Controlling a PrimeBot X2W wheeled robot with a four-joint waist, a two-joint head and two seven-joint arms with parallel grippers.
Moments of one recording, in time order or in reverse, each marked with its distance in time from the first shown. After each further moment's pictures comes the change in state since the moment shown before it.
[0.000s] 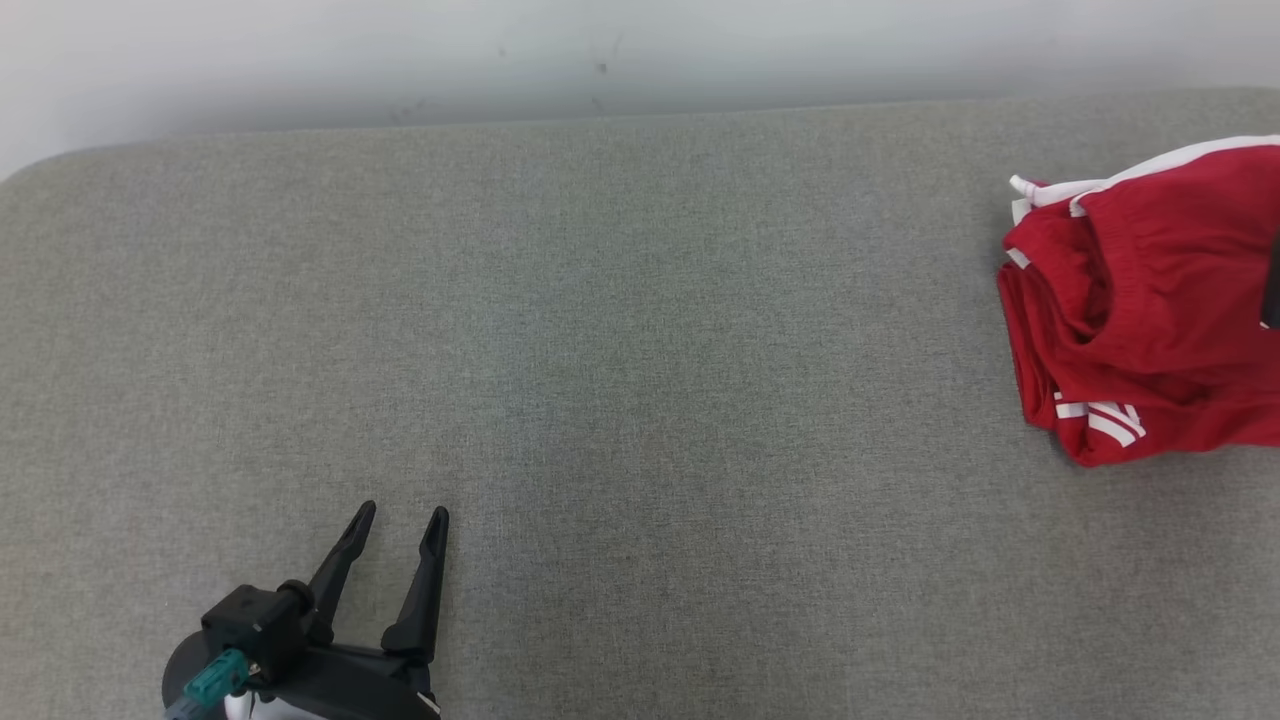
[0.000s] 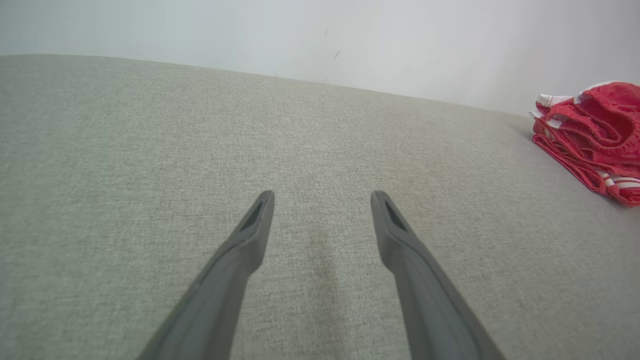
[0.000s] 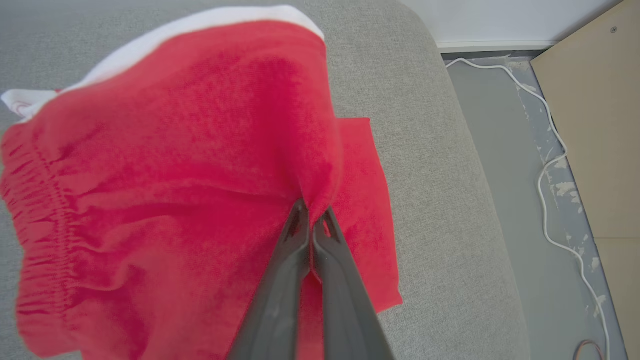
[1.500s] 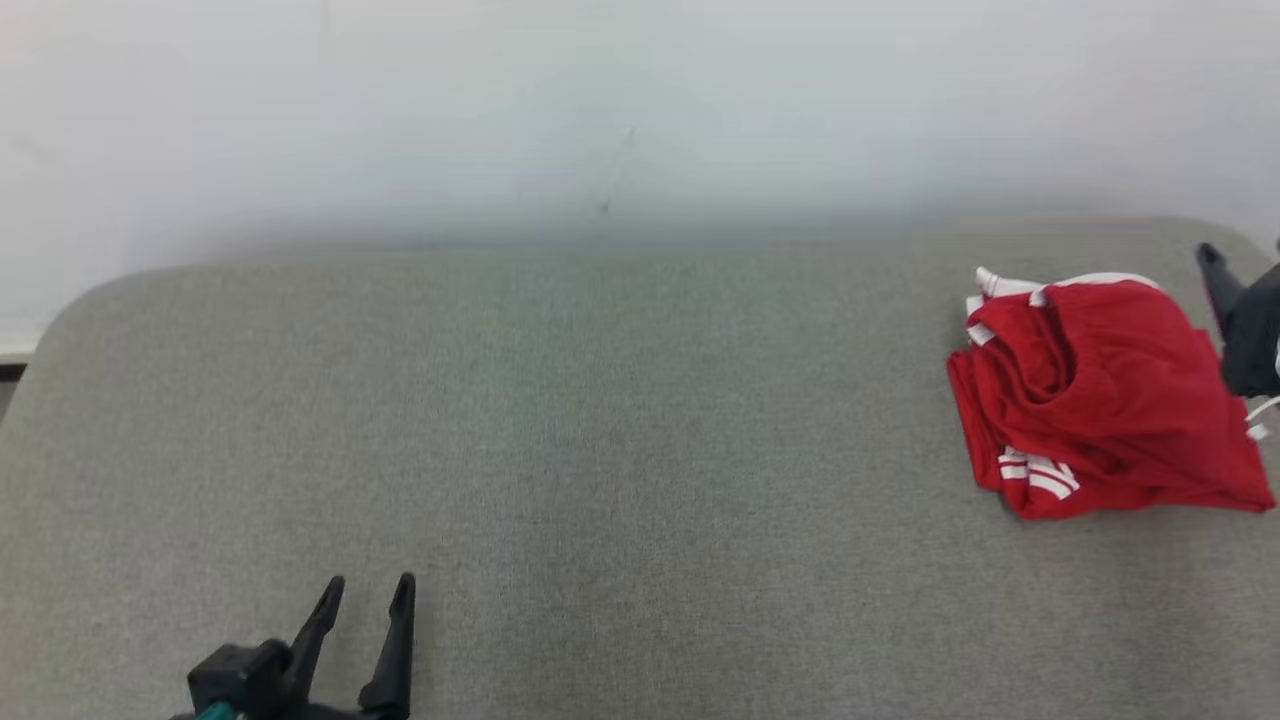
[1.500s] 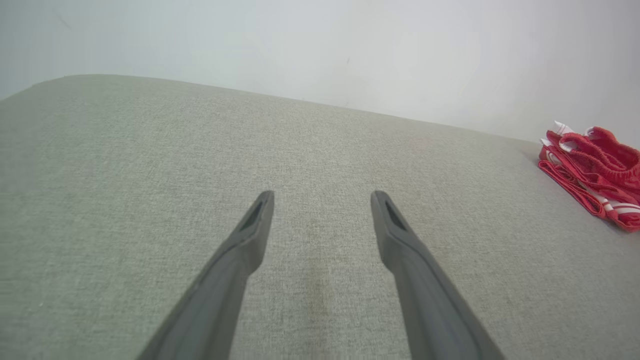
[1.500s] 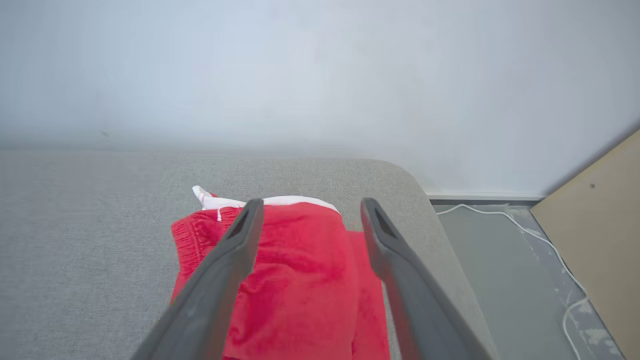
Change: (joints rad) left arm 0.051 -0.020 0.041 0.095 -0.017 0.020 0.000; right arm 0.173 -0.055 -0.008 -0.147 -0.005 0.090 -0.386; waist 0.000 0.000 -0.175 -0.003
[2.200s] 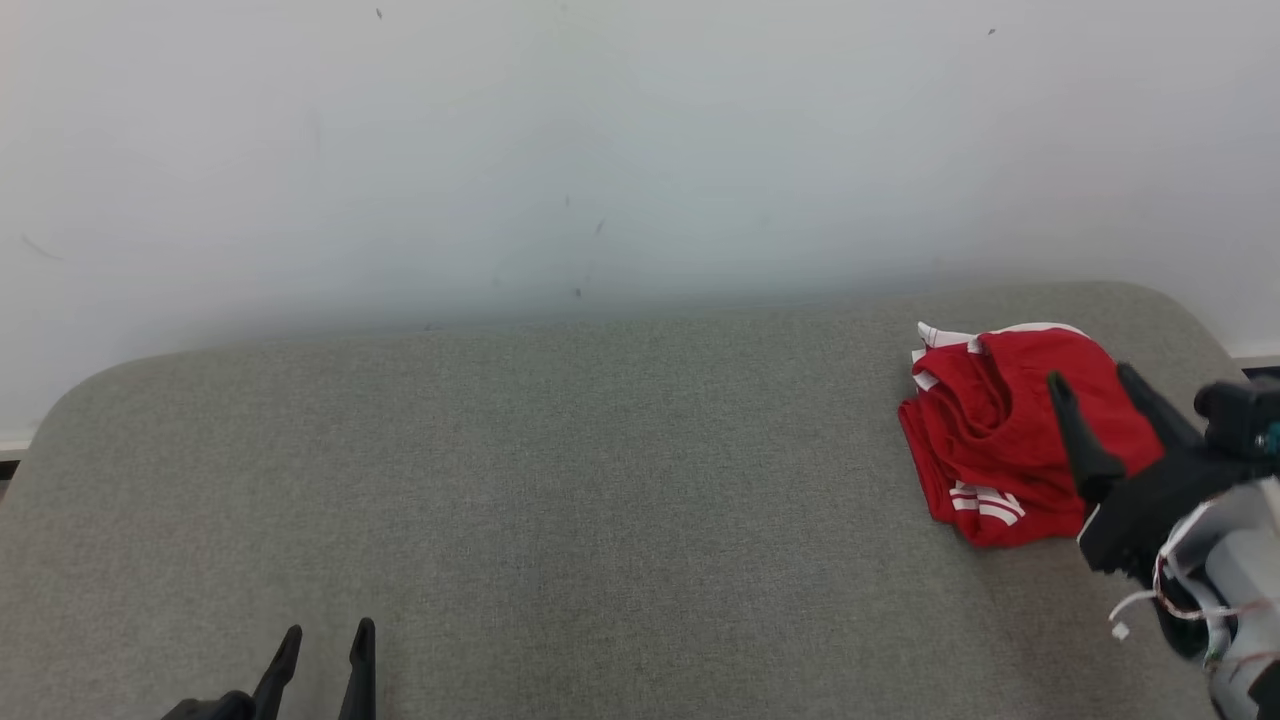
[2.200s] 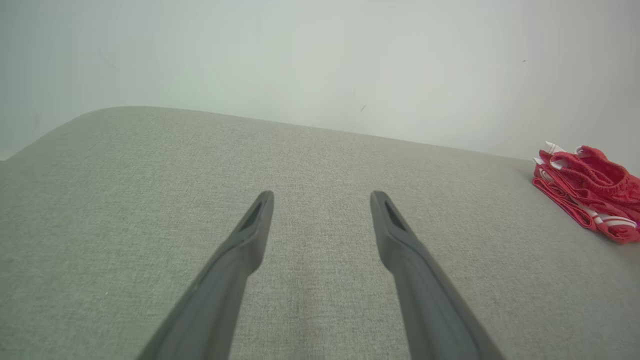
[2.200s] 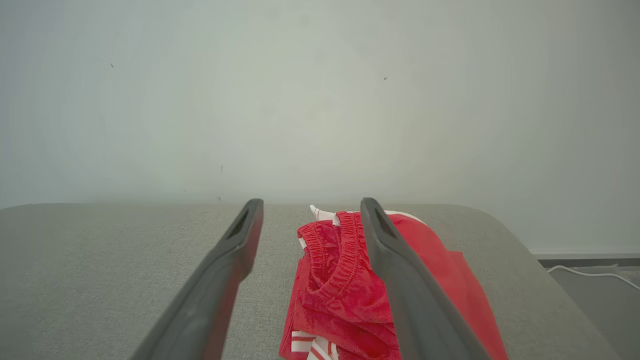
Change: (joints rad) left arm 0.119 0.025 0.048 -0.062 0.000 0.045 0.000; right arm 0.430 0.030 -0.105 -0.451 0.042 -0.078 -0.339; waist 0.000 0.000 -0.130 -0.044
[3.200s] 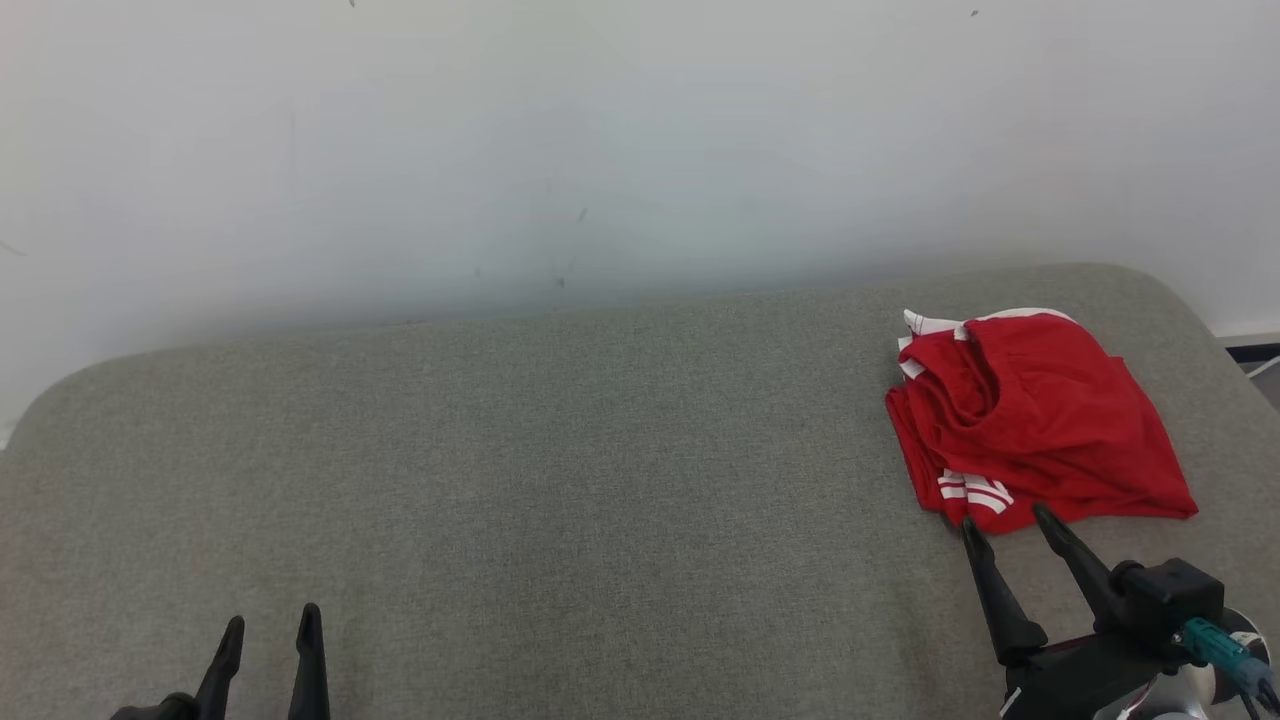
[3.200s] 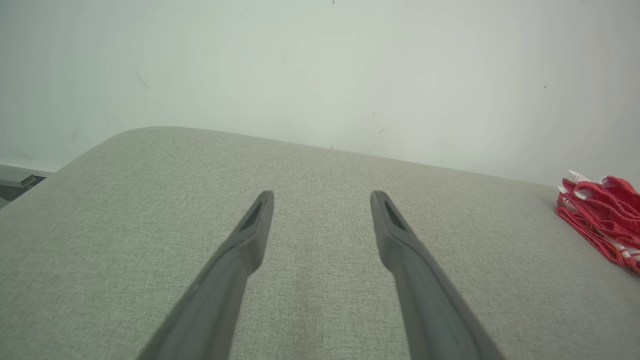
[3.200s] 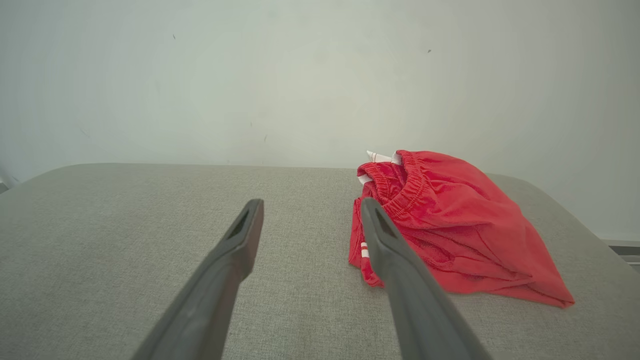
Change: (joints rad) left arm 0.039 0.011 0.082 -0.095 -0.001 0.049 0.000; right arm 0.461 0.073 -0.192 -0.473 -0.263 -0.139 0.000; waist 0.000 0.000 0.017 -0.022
